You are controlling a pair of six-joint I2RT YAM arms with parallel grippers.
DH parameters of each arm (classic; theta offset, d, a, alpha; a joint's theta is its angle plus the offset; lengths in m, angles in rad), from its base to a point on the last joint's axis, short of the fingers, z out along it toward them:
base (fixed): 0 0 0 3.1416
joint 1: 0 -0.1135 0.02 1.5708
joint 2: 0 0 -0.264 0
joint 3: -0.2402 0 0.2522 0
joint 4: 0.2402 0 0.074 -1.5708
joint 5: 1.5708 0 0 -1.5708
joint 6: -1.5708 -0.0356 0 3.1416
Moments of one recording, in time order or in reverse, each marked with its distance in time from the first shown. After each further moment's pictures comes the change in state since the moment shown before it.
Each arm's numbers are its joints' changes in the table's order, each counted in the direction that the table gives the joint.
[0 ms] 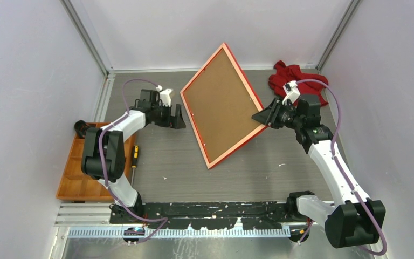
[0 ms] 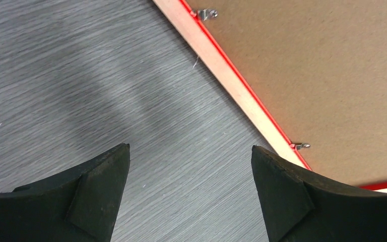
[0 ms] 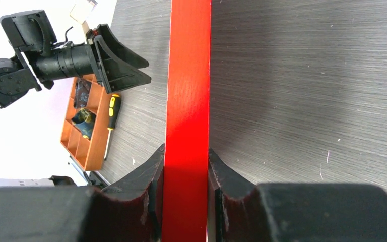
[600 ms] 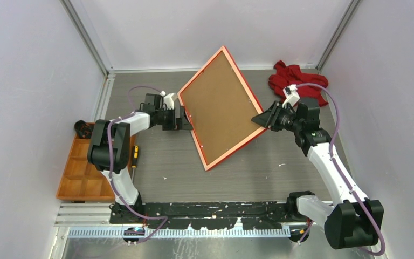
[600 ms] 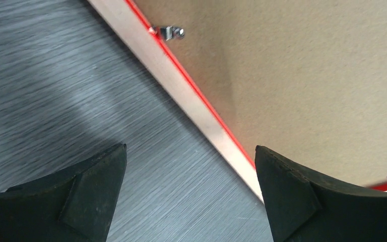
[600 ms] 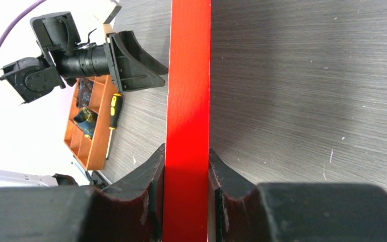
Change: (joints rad) left arm 0.016 0.115 0.021 -0.121 0.137 0.152; right arm 0.013 -0.010 0.072 -0.075 -0.029 -0.024
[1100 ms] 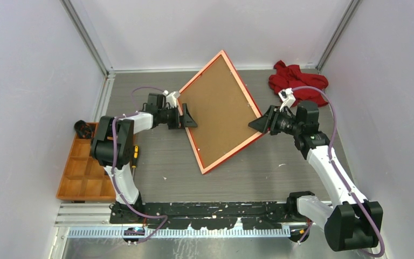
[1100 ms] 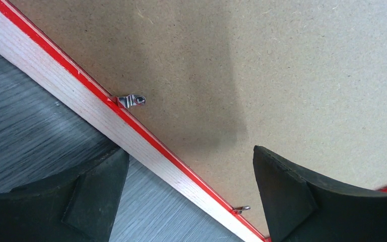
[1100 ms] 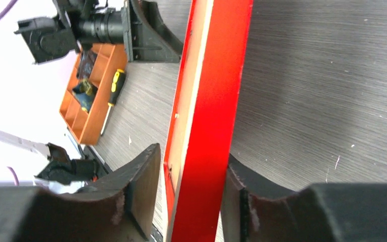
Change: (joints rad) left arm 0.018 0.068 -0.002 -0.156 0.106 0.123; right arm 0.002 -0.016 0.056 -0.040 -0.094 0.080
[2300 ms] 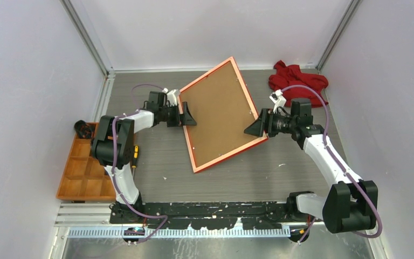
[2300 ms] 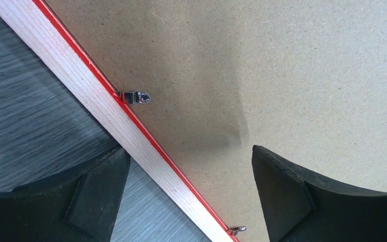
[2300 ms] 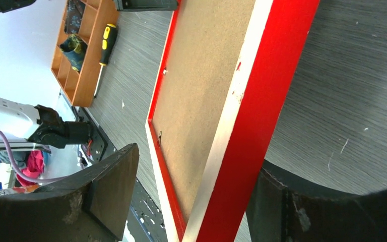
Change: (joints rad) left arm 0.005 0.005 -0.038 0.037 -0.099 -0.025; right arm 0.000 0.143 -0.061 0.138 -0.119 0.187
